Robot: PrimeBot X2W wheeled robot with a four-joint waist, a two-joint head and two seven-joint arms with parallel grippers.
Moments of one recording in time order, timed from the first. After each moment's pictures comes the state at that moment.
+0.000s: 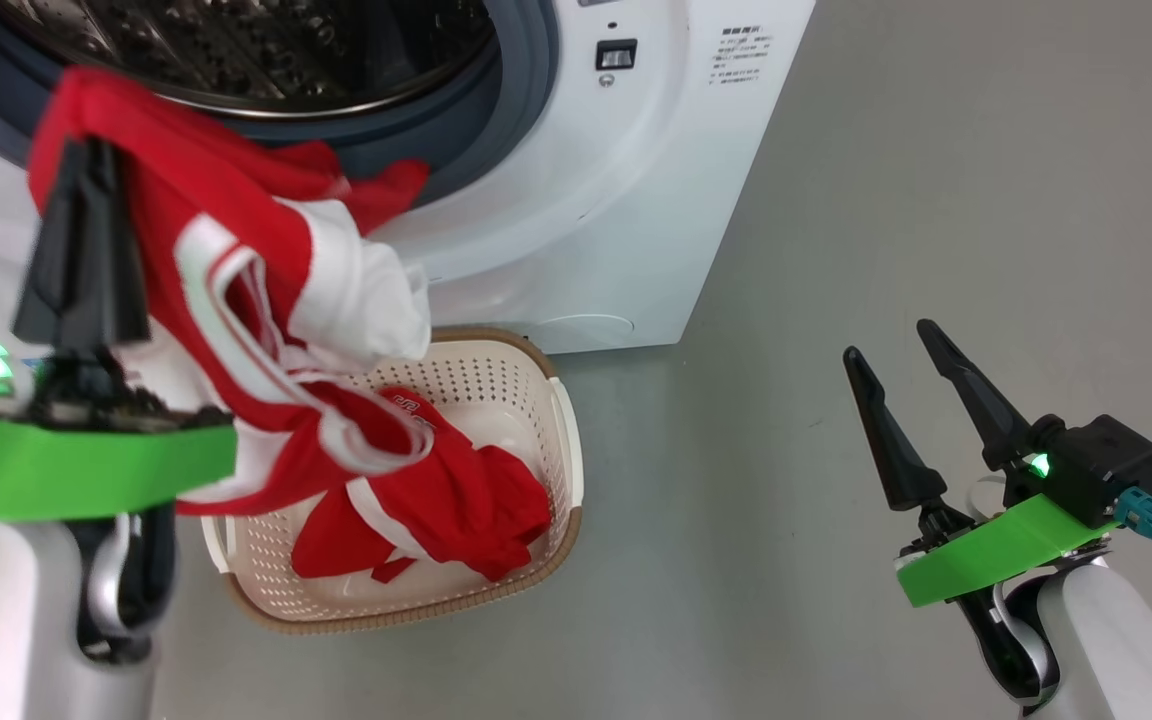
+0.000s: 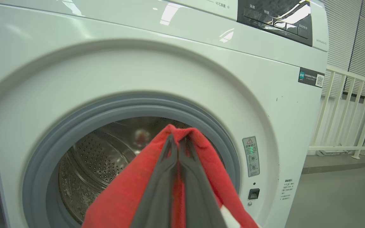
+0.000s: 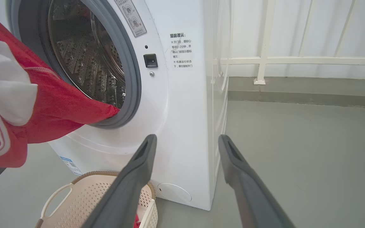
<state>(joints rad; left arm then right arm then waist) -0.47 0.22 -0.14 -0.18 -0.44 0.00 -0.14 -0.28 -0.24 0.18 0.14 0.35 0.13 -0.26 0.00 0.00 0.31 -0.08</state>
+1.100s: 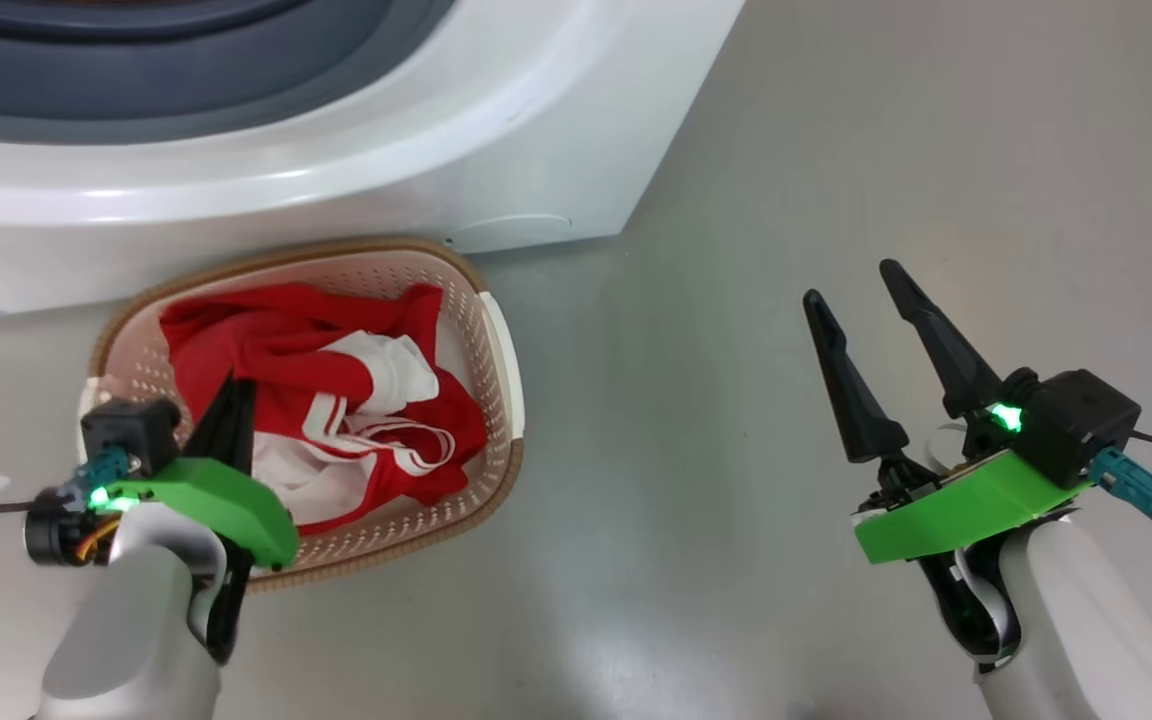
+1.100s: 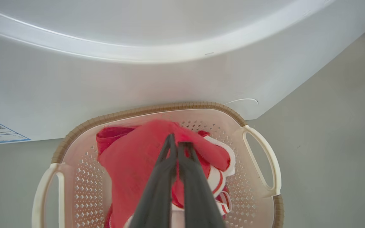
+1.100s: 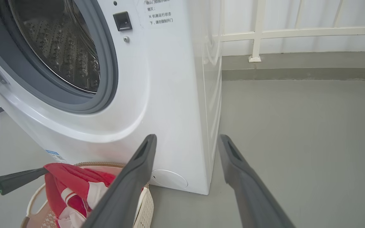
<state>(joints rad) -0.63 0.15 -0.27 0.86 -0.38 -0.13 -0.25 -0.36 -0.18 0.20 0.11 0.34 0.13 -0.26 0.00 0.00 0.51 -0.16</state>
